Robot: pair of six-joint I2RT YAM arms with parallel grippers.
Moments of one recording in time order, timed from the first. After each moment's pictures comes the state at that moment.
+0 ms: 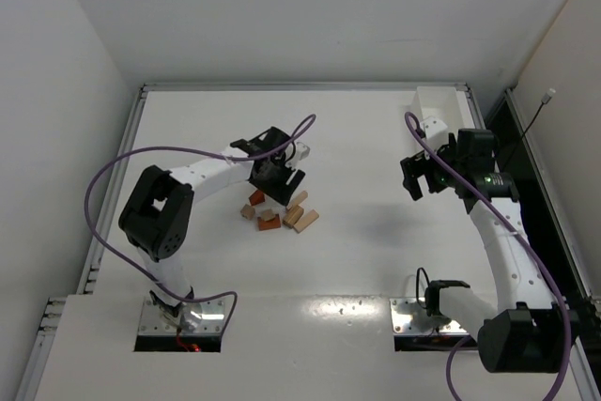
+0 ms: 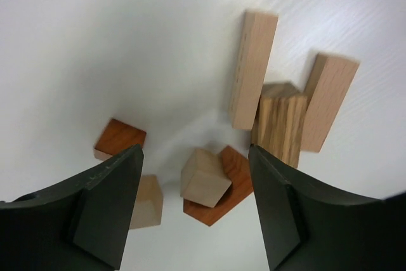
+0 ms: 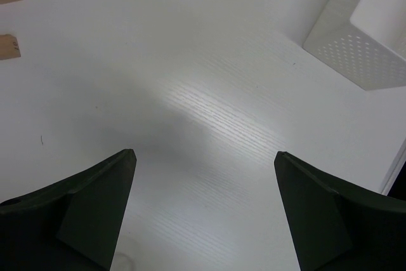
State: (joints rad) left arm -0.57 1.78 1.22 -0.60 0.07 0.03; right arm -0.04 1.05 0.92 -0.63 -0.31 -0.46
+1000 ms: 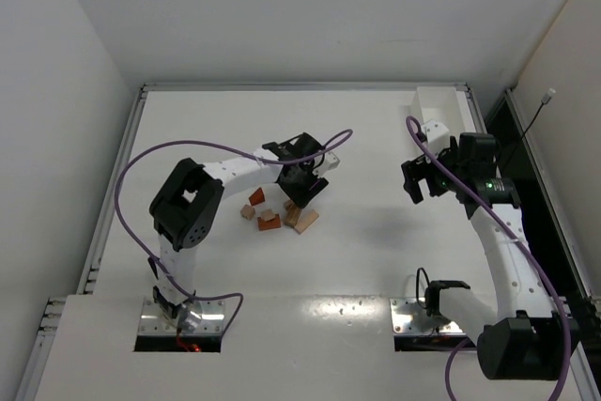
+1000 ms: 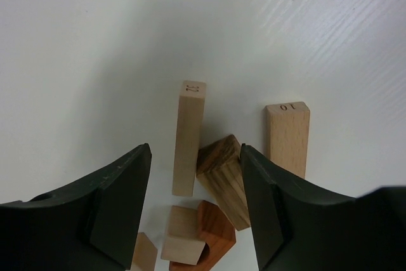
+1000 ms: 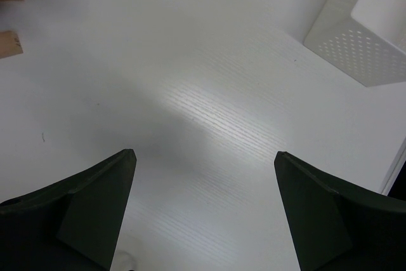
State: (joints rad) left arm -0.71 1.95 1.39 -0.59 0.04 0.14; right arm -0.05 1.01 0.89 -0.63 -0.32 -0.46
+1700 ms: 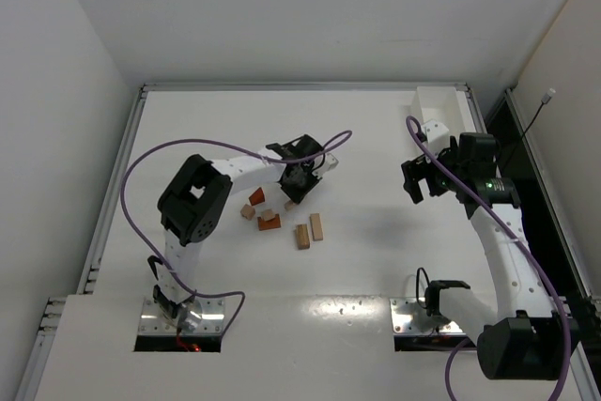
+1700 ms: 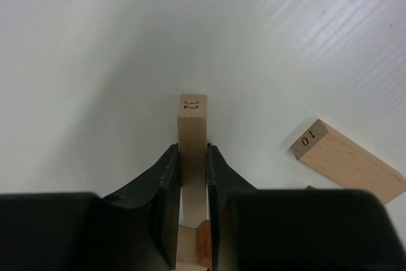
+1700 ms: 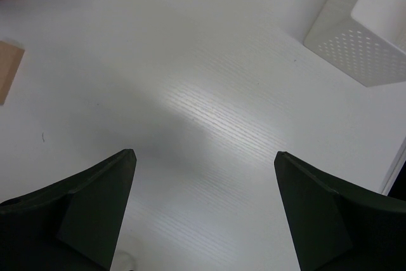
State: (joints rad) left arm -0.70 2.02 1.41 -0.56 0.02 0.13; right arm -0.05 1.01 0.89 -0.63 -0.32 -0.45
